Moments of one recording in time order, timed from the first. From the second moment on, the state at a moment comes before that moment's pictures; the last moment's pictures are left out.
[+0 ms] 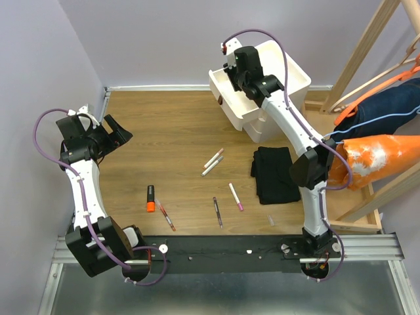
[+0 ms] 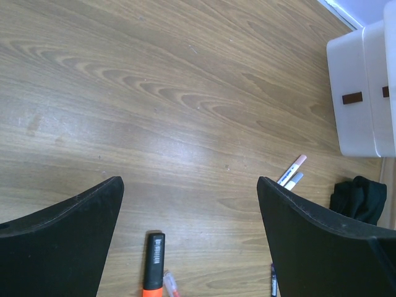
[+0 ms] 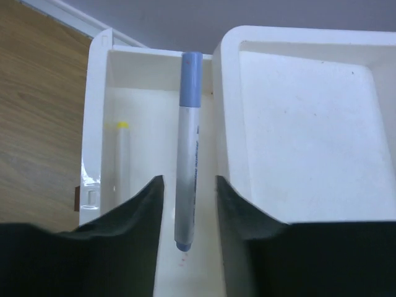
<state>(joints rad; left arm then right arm) 0.44 1.17 1.05 -0.54 0.54 -0.28 0.54 2.13 2.31 -0.61 0.28 -0.24</state>
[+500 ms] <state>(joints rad) 0.44 1.17 1.04 -0.52 0.54 -0.29 0.56 2.05 2.27 -0.76 -0.21 -0.37</state>
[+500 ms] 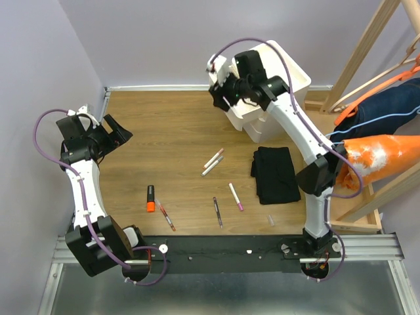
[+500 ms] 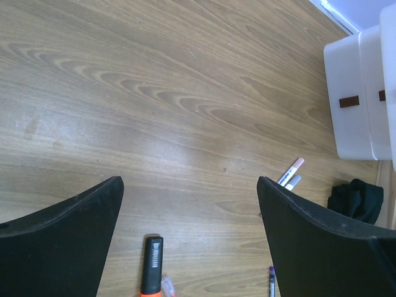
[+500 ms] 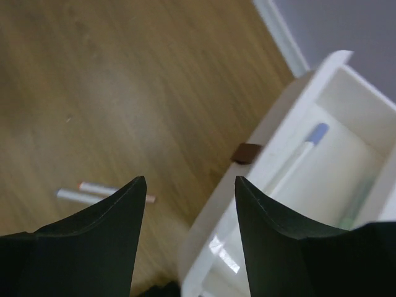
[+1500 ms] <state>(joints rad) 0.45 1.16 0.96 -0.50 0.55 -0.29 0.87 2.16 1.81 -0.94 -0.27 -1.11</state>
